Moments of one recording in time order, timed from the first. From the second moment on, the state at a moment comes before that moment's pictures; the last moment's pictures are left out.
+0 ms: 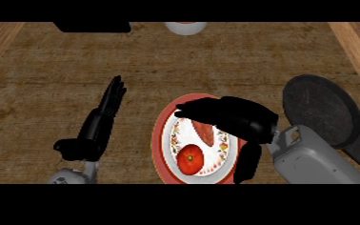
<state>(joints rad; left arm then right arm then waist) -0.08 0.22 -0.31 -1.53 0.19 0.21 -0.15 -0.53 -0.43 0.59 -1.66 0.20 0.53 0.09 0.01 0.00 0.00</state>
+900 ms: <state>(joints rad) -0.05 0.16 -0.26 -1.56 0.12 0.16 -0.13 -0.44 -0.24 0.69 -1.57 0.60 0.60 0.13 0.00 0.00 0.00</state>
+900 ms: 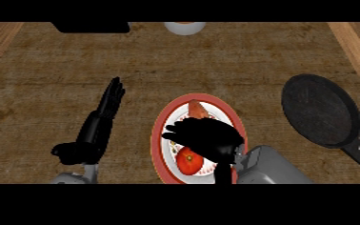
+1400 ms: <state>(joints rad) -0.02 0.13 -0.24 -1.60 0.09 0.13 -0.11 -0.39 -0.12 0.64 -1.46 0.73 0.58 0.06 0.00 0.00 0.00</state>
